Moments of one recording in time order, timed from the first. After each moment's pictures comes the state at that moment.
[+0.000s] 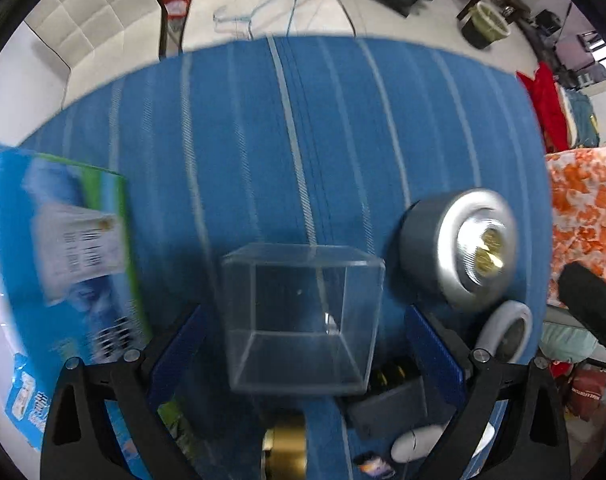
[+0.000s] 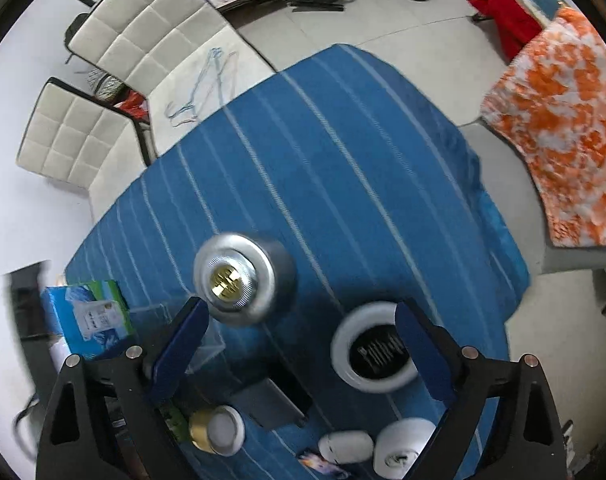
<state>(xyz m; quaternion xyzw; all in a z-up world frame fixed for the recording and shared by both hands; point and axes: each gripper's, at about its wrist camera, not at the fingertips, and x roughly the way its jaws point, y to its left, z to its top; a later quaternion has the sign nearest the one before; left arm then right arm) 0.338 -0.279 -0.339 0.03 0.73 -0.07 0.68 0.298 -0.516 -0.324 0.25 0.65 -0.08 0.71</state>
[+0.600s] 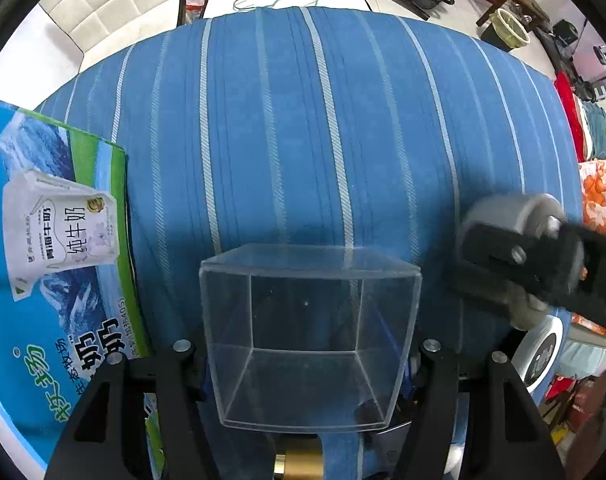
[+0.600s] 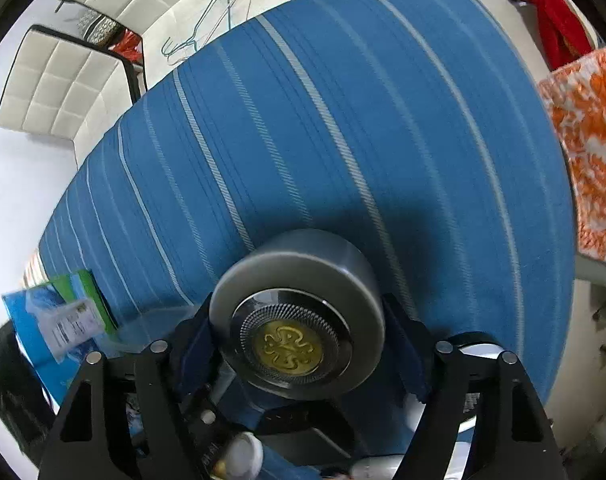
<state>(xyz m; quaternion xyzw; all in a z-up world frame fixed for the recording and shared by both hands) 0.311 -0.248 -0.340 0.02 0.72 -0.05 0.69 0.341 -0.454 -0.397 0.21 0.73 -0.05 0.65</state>
